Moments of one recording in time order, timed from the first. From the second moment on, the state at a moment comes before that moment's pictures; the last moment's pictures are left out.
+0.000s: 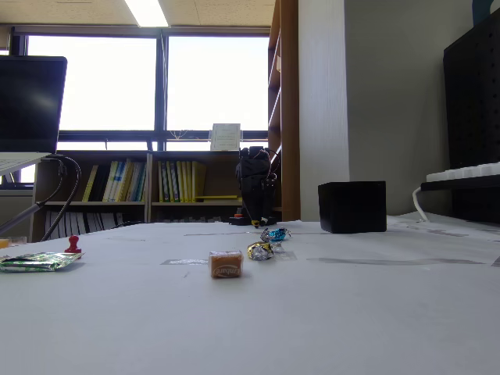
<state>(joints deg) -2.3 -7.9 1.1 76.4 -87.2</state>
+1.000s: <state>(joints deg) 0.1 10.5 1.1 22.7 -82.7</state>
